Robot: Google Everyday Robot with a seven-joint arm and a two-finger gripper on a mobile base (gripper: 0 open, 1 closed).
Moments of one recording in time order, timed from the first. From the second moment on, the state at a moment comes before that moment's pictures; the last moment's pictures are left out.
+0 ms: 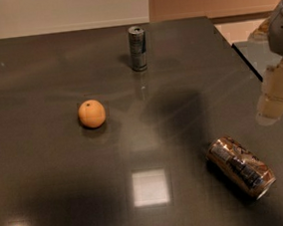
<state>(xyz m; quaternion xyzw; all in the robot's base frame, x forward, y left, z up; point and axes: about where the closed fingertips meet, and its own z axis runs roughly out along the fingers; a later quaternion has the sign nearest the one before) 0.438 -0.217 0.976 -0.60 0.78 -0.03 0.16</state>
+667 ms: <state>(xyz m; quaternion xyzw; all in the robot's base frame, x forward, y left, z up) 0.436 -0.208 0.973 -0.64 0.75 -0.03 0.15</state>
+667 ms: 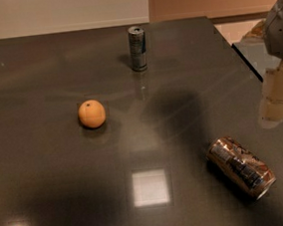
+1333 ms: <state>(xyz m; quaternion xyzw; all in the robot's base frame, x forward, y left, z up) 0.421 -0.194 0.955 -0.78 0.62 -0.02 0.12</state>
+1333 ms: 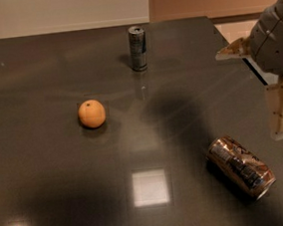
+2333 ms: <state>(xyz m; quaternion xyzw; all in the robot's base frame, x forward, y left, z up) 0.382 -0.197 0.921 -0.92 0.38 -0.02 0.05</state>
